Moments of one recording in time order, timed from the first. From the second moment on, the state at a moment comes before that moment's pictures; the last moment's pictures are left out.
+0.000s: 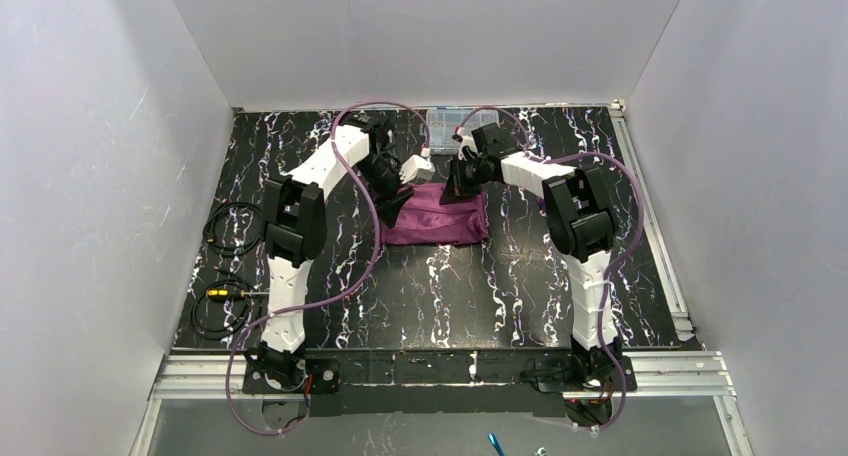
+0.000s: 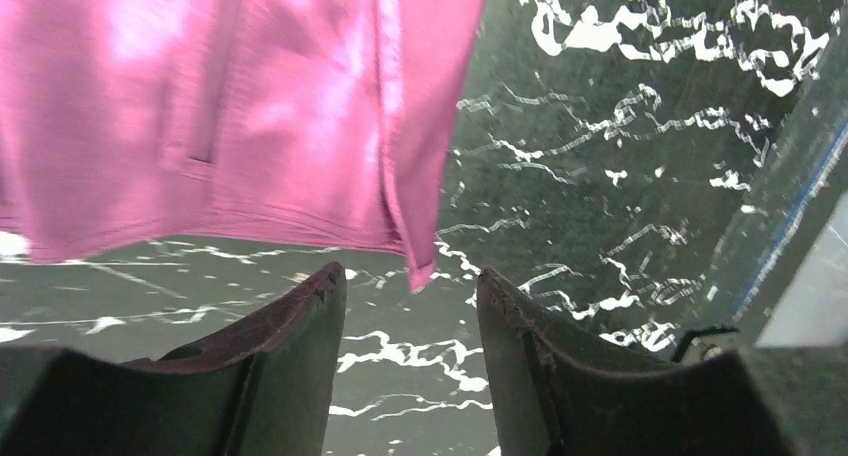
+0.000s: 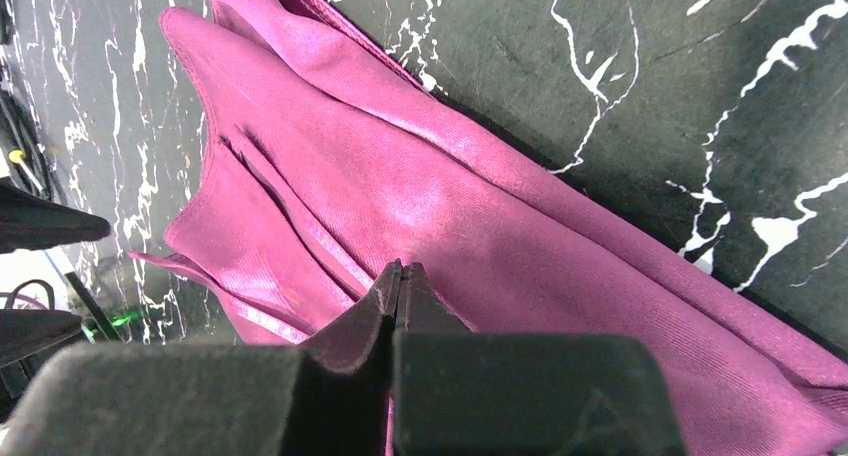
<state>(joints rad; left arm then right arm) -0.40 2.21 1.97 -1.35 0.53 0.91 0.42 2.21 1.58 -0.32 -0.58 0.31</state>
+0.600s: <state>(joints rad) -0.40 2.25 1.90 -1.35 0.52 0.91 0.43 2.21 1.56 -0.29 -0.59 0.33</state>
